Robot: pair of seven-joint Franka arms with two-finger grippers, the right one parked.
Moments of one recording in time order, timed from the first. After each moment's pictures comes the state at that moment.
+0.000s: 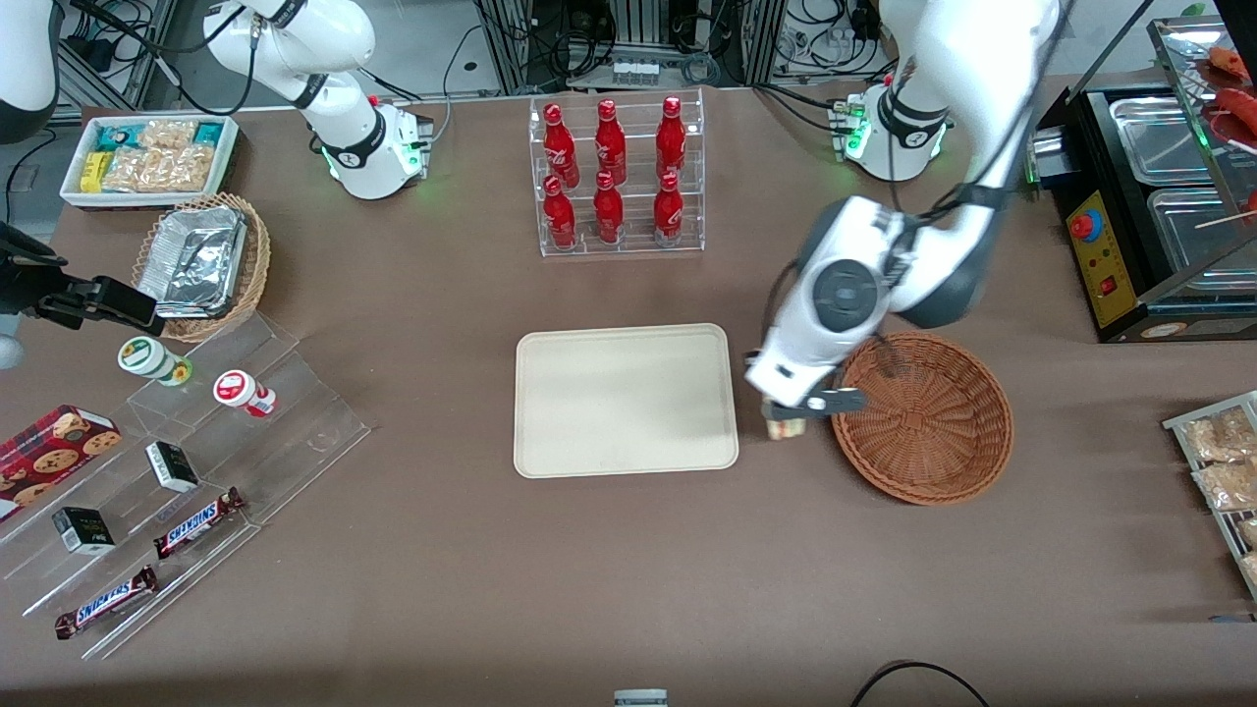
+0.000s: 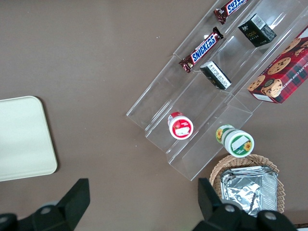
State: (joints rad) arm -0.47 0.42 -0.11 -1.74 -0.02 2.03 -0.67
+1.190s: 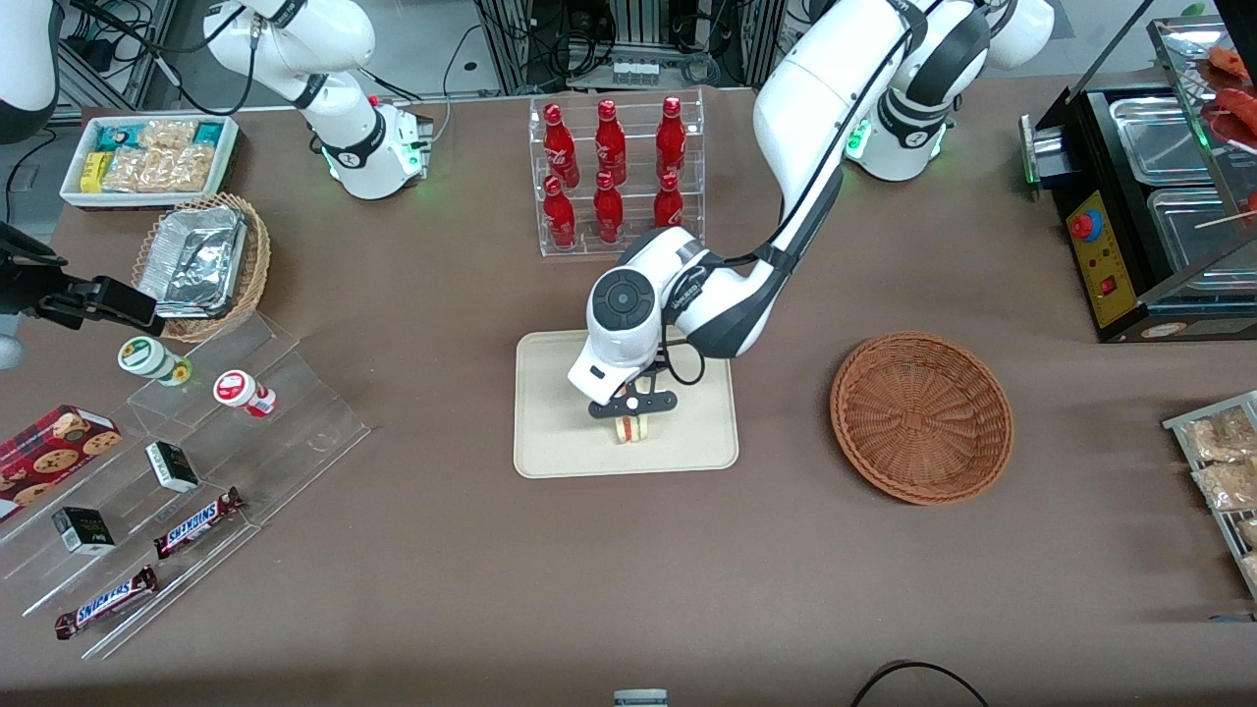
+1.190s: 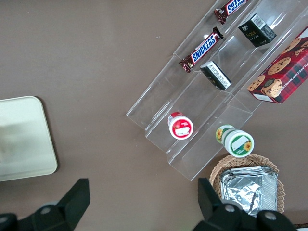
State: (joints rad) arm -0.71 0.82 -0.11 -1.29 -0.02 2.06 -0.90
